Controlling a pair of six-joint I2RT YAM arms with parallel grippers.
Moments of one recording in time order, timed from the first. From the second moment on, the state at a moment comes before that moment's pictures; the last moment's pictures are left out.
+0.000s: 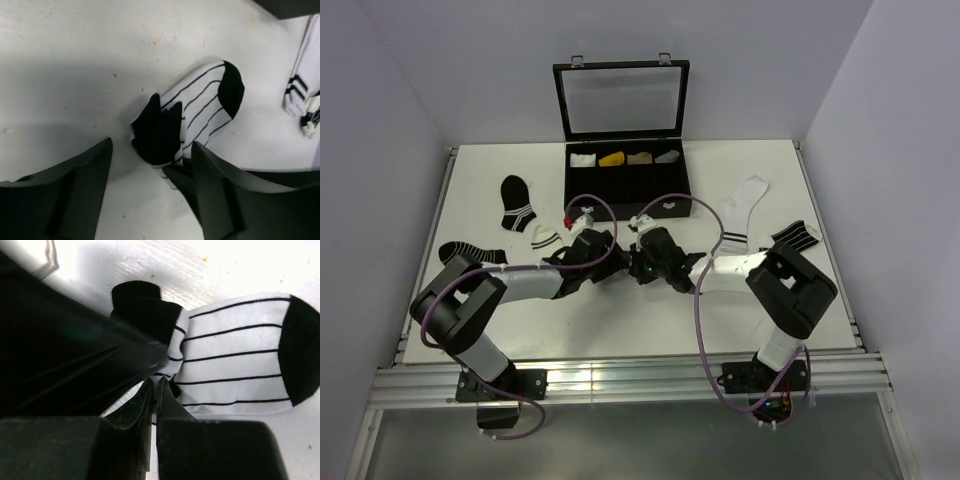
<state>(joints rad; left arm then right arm) -0.72 1.64 0.71 0.22 -0.14 -1.05 0.84 1.68 0.77 0.20 0.10 0.31</state>
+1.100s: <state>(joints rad) -0.72 1.68 0.63 0.46 -0.13 -1.06 0.42 1.92 0.68 0.59 -0.83 0.78</state>
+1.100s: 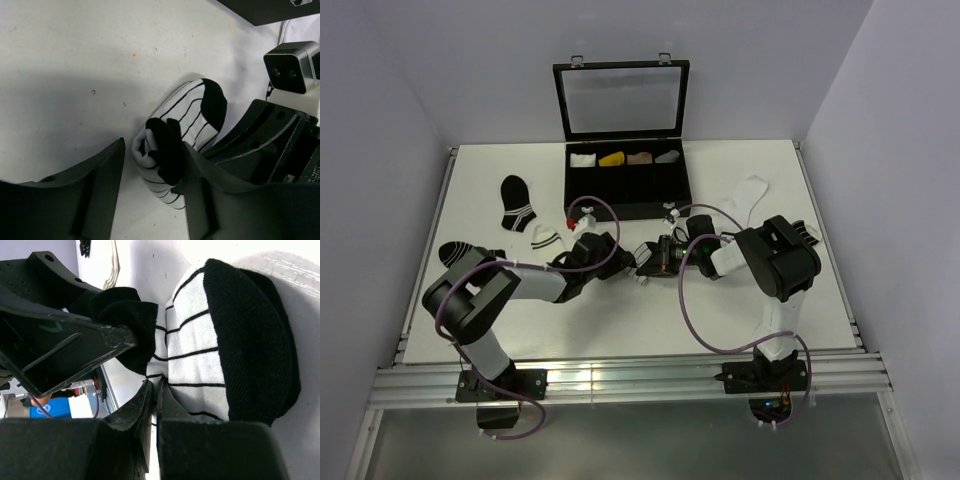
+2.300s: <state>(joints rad) -0.73 1.73 0.81 0.16 -0.15 -1.01 0.81 1.53 0.69 0.18 0.01 0.33</state>
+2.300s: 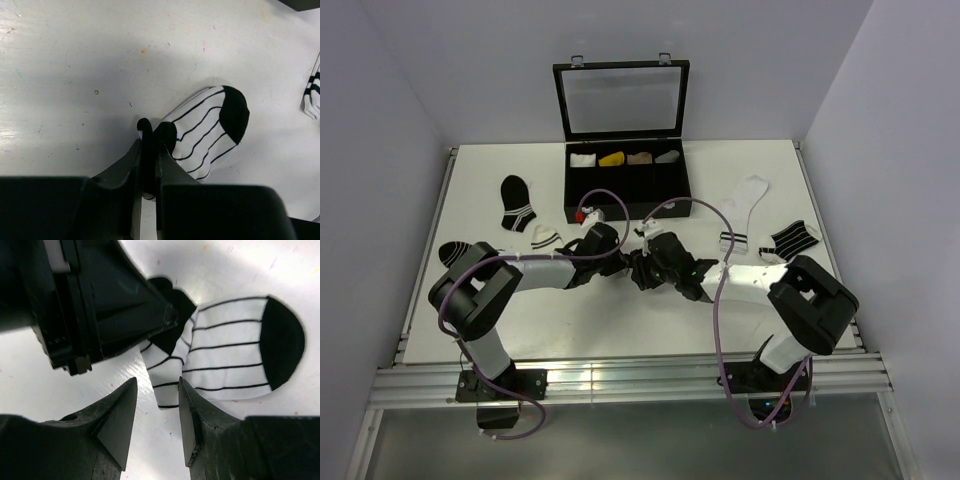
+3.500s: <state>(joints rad) -0.74 1.73 0.83 0.11 -0.15 -1.01 0.93 1.58 0.75 0.07 0.27 0.25</state>
